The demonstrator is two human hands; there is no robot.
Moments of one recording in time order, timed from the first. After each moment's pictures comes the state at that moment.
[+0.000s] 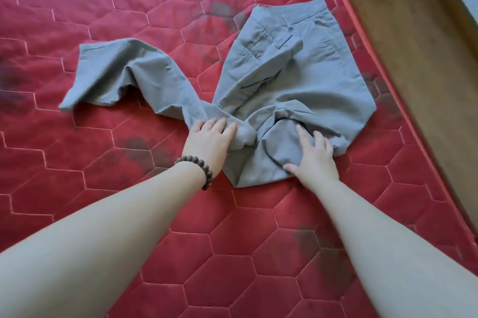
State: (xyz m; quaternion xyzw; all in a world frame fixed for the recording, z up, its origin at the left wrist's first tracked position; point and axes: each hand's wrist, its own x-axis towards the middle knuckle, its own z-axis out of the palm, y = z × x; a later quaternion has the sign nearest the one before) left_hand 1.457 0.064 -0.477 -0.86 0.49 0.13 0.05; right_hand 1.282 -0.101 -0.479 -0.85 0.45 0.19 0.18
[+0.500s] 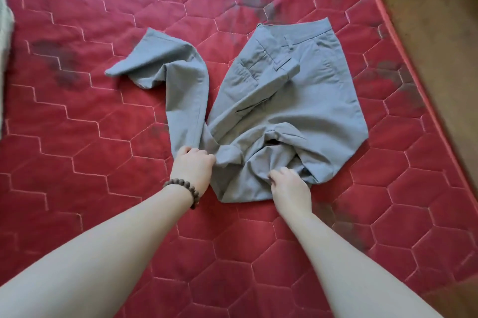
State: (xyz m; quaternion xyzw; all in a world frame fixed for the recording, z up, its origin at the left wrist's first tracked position) left_hand 1.434 0.184 -0.466 -0.88 0.42 0.19 0.11; right_hand 1.260 0.036 -0.483 -0.92 0.32 0.16 0.18
